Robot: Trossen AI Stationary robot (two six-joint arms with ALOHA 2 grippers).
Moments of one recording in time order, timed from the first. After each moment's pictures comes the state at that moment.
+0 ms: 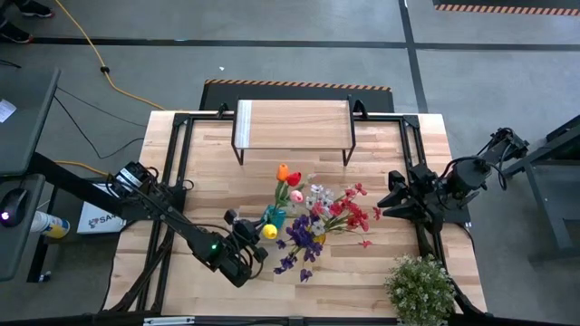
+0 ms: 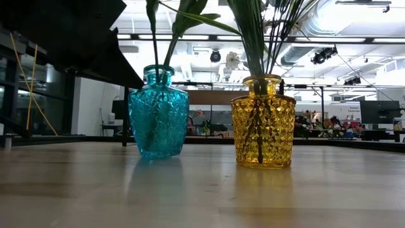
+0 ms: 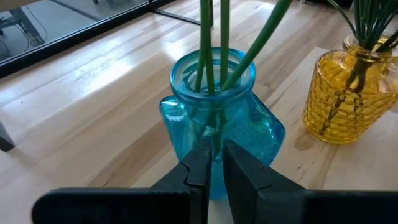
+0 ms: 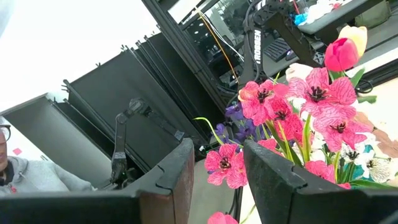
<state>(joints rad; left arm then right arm) -0.67 1.75 0.99 -0.47 -1.11 -1.16 0.58 0.60 0.71 -0.04 0.26 0.63</state>
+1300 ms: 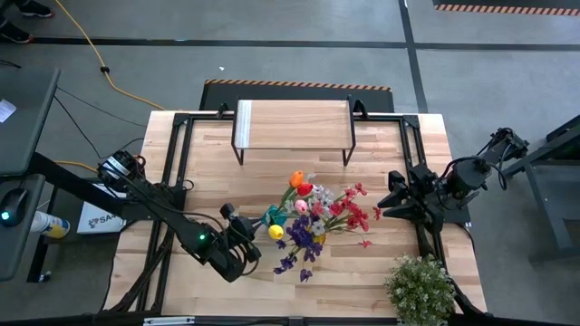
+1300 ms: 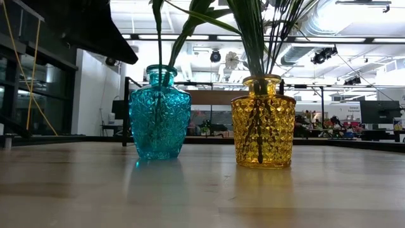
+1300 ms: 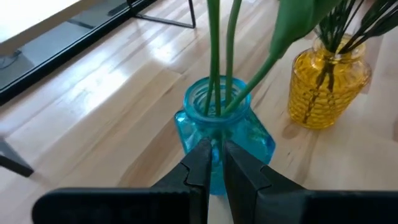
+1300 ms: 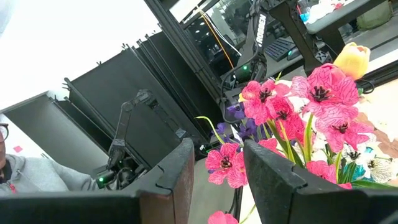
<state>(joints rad) -0.67 1.59 0.99 -0.53 -1.02 -0.95 0.58 0.60 0.71 -0.04 0.25 0.62</state>
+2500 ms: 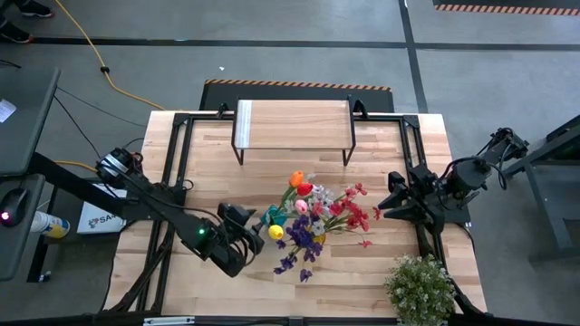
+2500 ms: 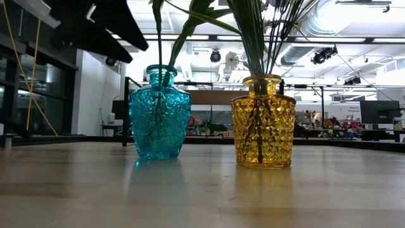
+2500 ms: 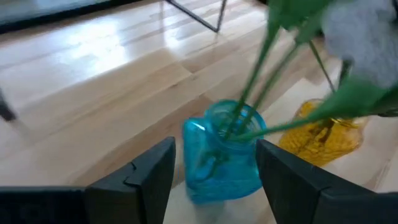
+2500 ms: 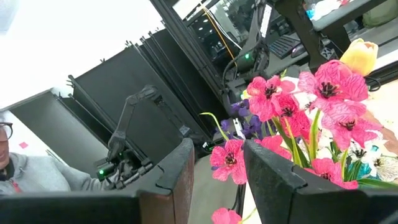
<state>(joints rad) -0.64 1.56 1.05 -0.65 -1.00 -1.31 0.58 0.60 0.71 -0.04 0.23 0.62</state>
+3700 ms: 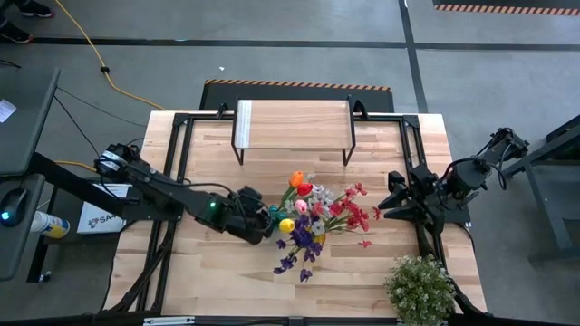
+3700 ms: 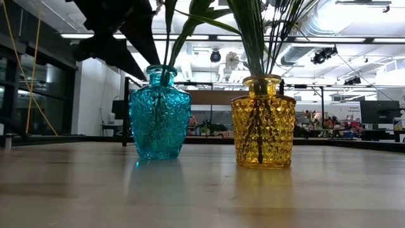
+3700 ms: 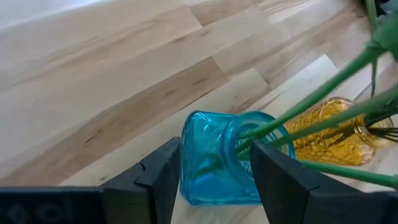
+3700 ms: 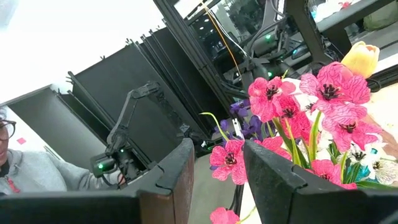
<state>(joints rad) -0.41 1.52 1.07 -0.63 -0.61 -1.28 0.58 0.60 0.71 -0.04 0.23 0.60</state>
